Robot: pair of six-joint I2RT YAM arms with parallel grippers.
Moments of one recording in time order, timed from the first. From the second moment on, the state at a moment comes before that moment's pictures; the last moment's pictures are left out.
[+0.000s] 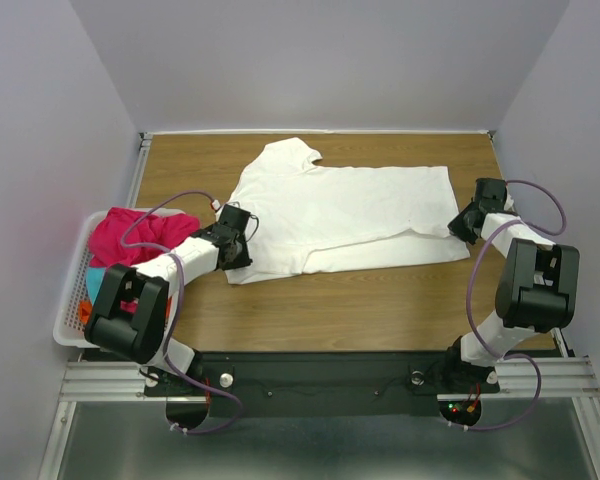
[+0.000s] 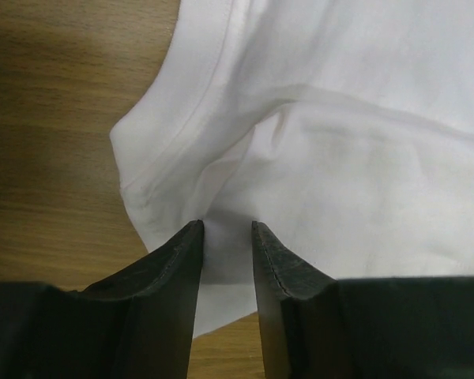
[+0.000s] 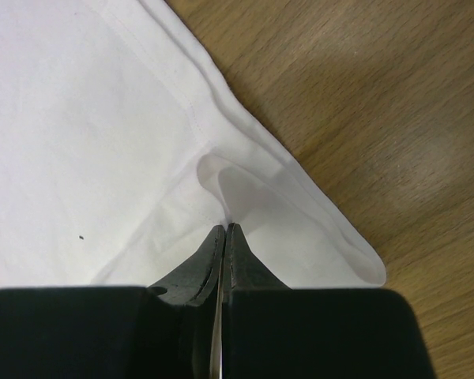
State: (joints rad) left arm -0.40 1.47 0.77 -0.36 -0.21 -0.52; right arm -0.21 1.63 0.95 -0.26 0.10 0.61
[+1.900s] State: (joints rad) left arm -0.40 0.93 0.89 -0.80 -0.05 -0.60; right arm -0.21 1.03 0.81 -0.81 0.33 0.65
